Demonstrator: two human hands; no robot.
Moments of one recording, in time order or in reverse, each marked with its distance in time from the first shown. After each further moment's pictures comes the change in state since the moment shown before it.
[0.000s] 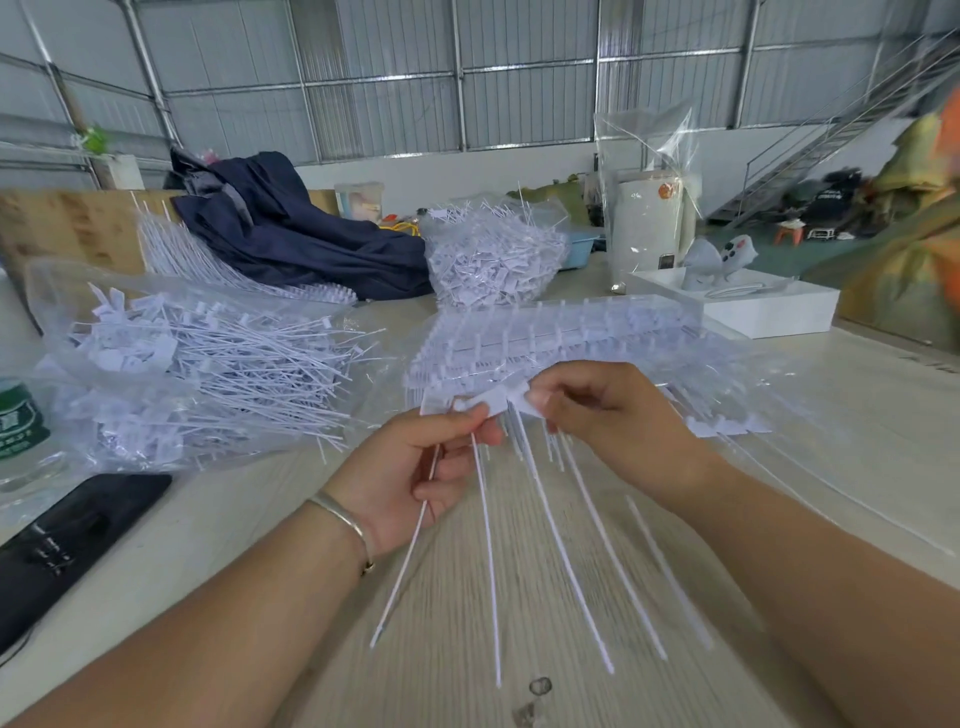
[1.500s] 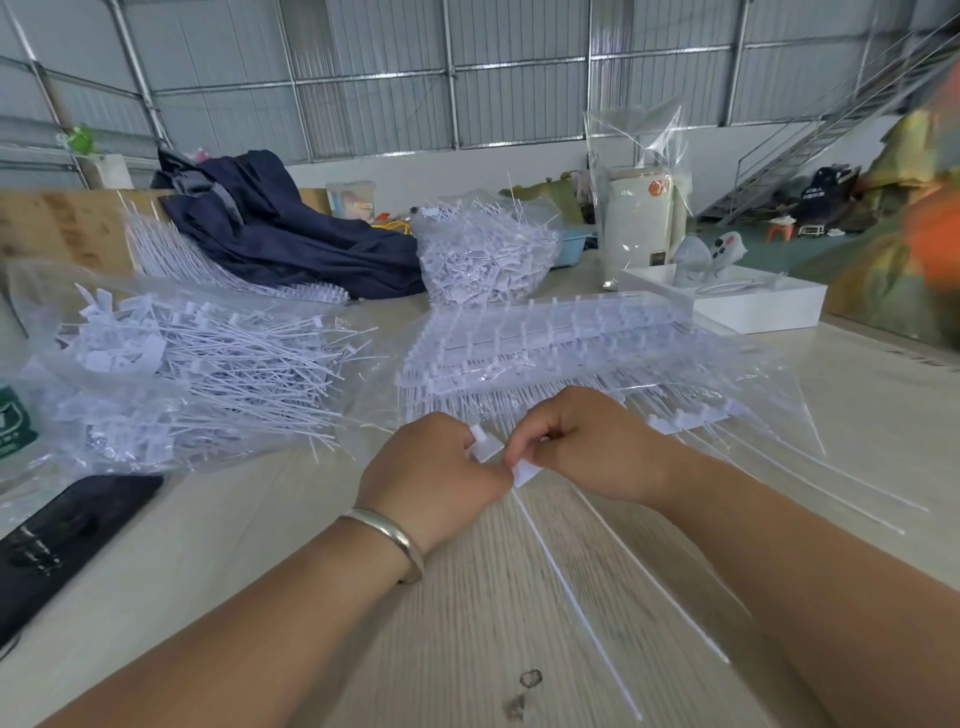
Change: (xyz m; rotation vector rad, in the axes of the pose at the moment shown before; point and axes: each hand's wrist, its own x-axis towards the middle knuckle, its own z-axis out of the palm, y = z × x) left_hand 0.004 -0.015 0.014 1.321 0.334 0.339; right_hand 0.002 -0.001 0.009 -0.324 -0.264 0.219
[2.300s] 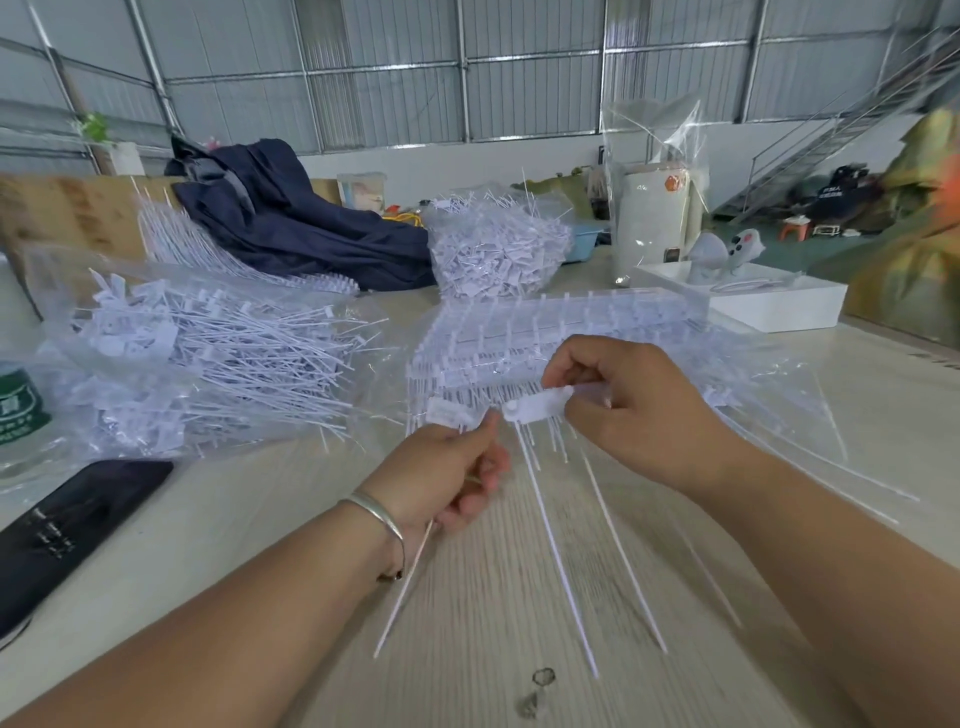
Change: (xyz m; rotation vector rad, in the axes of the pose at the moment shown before) left_hand 0.001 -0.011 0.003 -0.847 -0.265 -0.348; right_hand -0.011 -0.006 -0.019 0.006 0.294 -0.225
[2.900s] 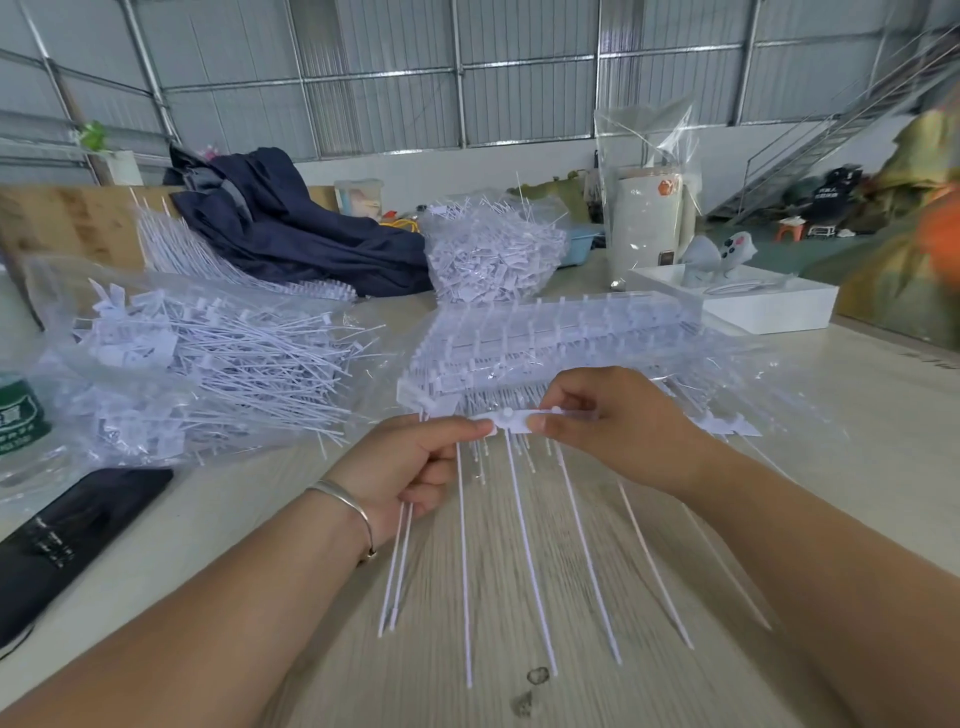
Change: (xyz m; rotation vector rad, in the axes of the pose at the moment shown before) left_hand 0.003 0.010 -0.020 -0.165 -0.030 -0.036; right_hand 0.003 0.019 0.006 -0.122 -0.110 0.142
